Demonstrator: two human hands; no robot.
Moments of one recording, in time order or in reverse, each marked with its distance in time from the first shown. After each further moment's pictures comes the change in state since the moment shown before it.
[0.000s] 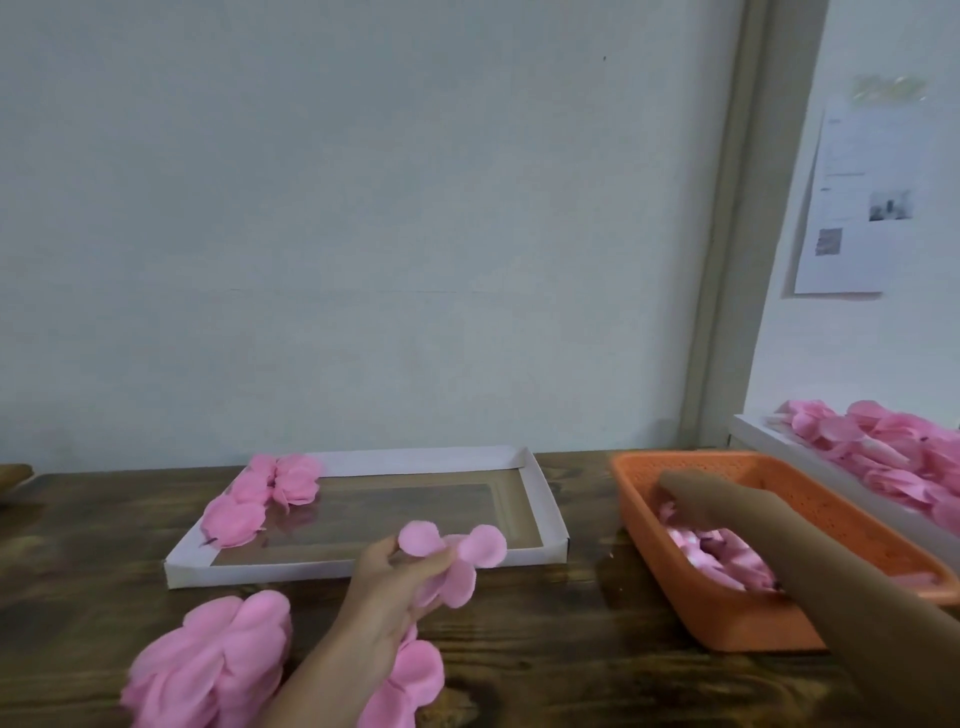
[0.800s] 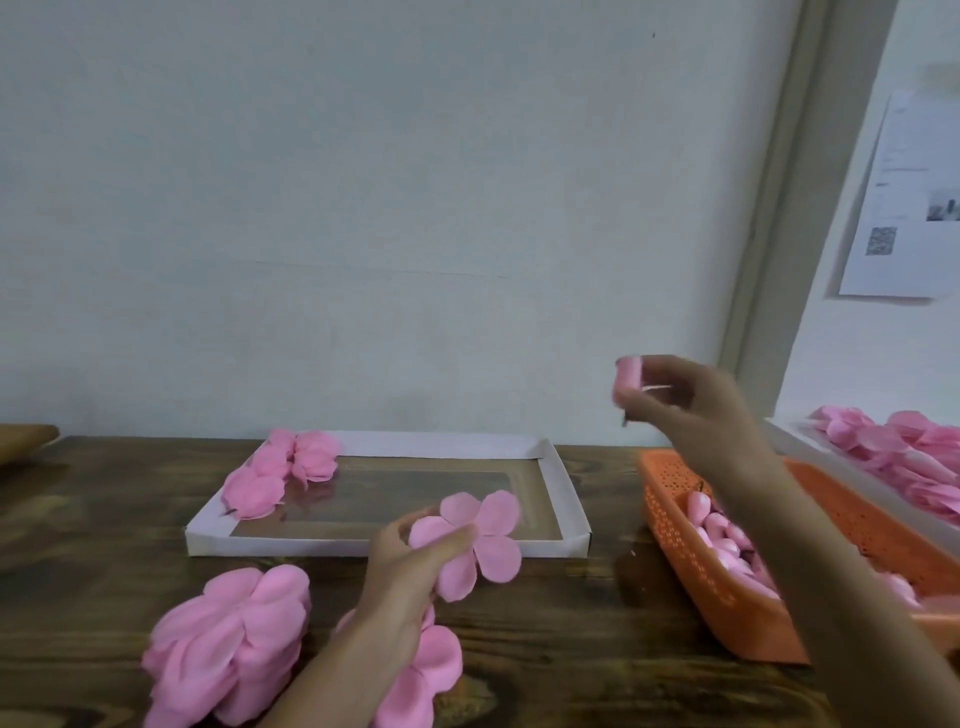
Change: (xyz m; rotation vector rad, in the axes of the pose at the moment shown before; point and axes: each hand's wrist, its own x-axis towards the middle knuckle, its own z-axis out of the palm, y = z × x) left_hand 0.009 -0.009 -0.002 -0.075 0.050 0.088; right_hand -0.081 -0.091 -0.059 1.104 0.661 -0.428
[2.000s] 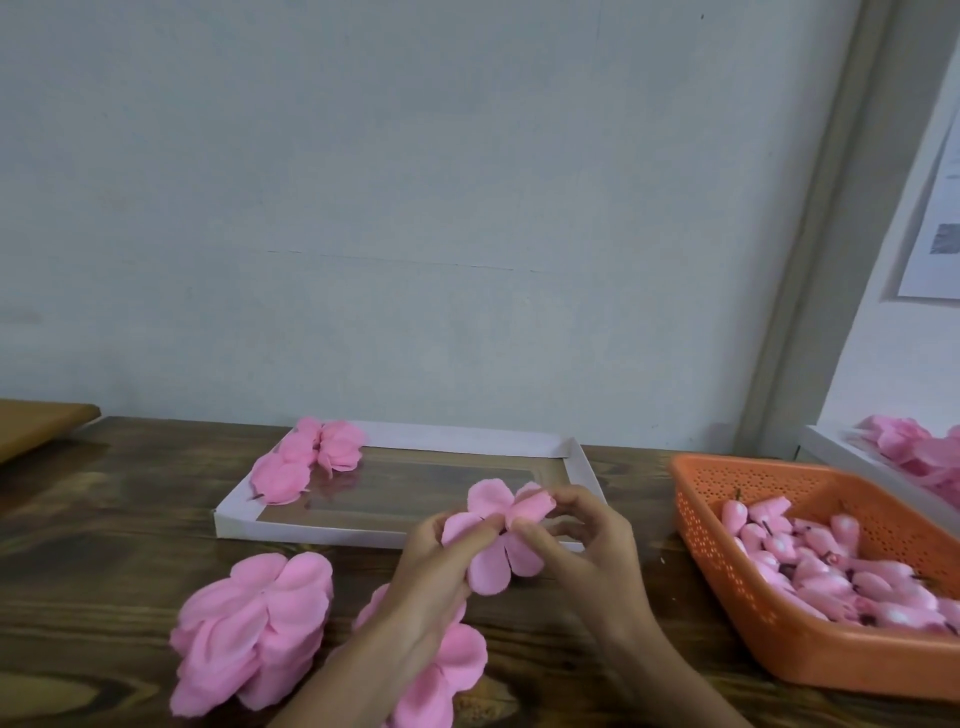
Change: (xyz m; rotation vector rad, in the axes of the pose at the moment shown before) left_hand 0.005 -0.006 0.000 -0.046 -0.130 0.022; right_hand -0.088 0.059 0.127 0.248 -0.051 0.083
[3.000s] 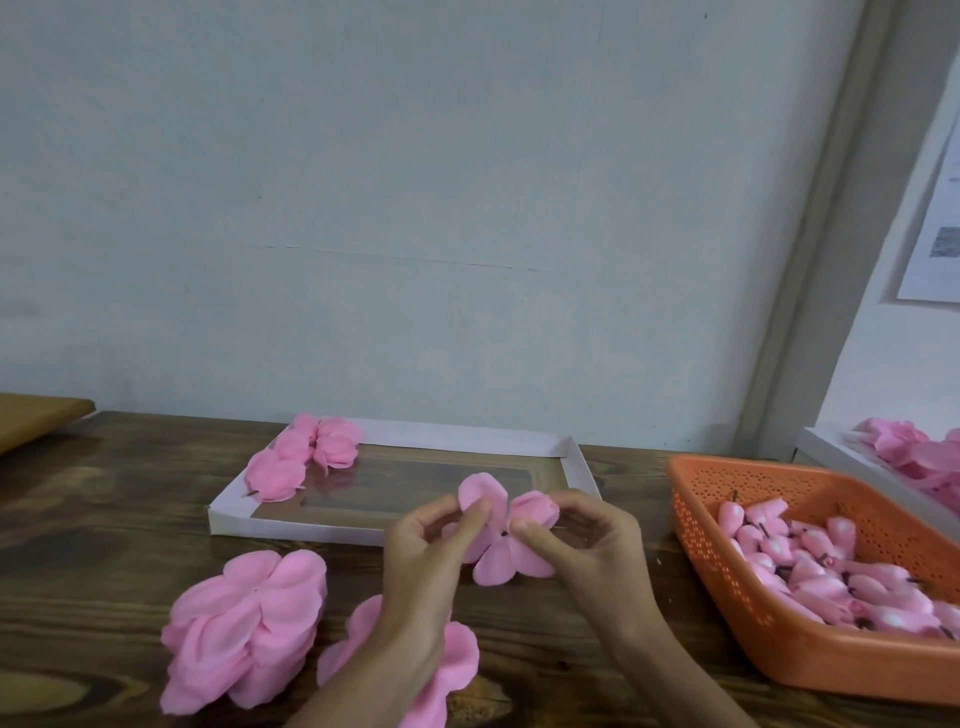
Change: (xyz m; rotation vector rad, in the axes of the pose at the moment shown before) left_hand -0.002 -0.008 0.007 -0.016 0.171 0.297; right_hand -0.002 -0.012 -0.007 0.198 -0.092 -0.042
